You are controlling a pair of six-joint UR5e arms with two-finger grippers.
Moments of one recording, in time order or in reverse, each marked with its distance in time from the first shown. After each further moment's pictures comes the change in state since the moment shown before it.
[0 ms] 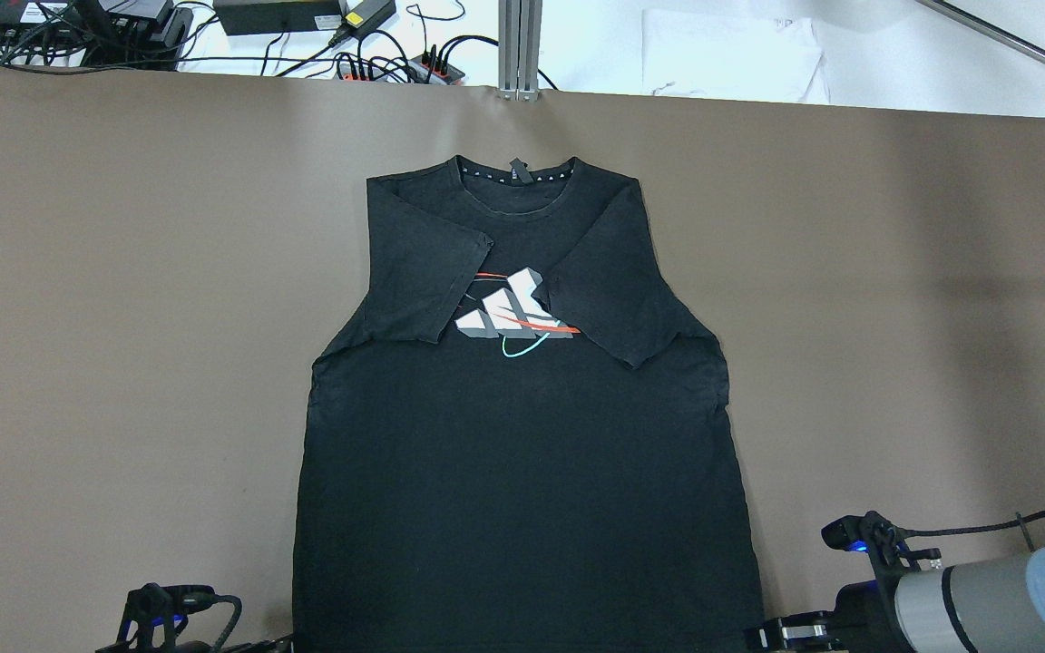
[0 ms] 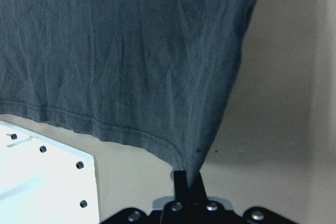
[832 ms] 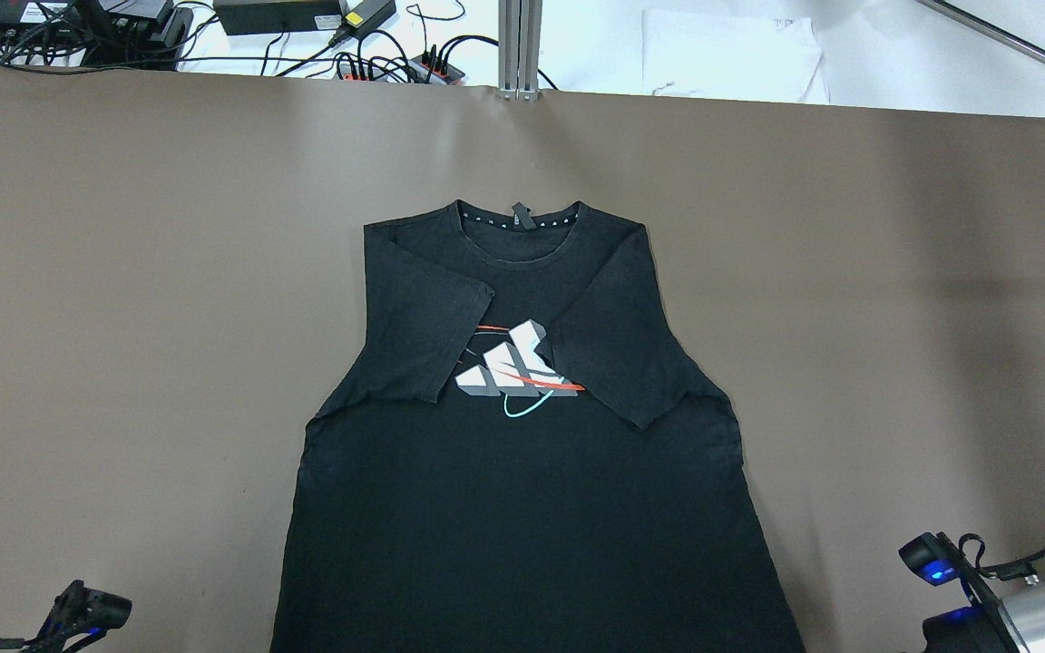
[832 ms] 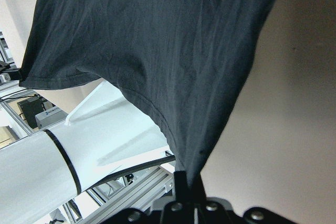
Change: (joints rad) left arm -0.061 0.163 -0.104 -0.401 -0.332 0.168; right arm 0.092 -0.063 0.013 0.378 0.289 0.251
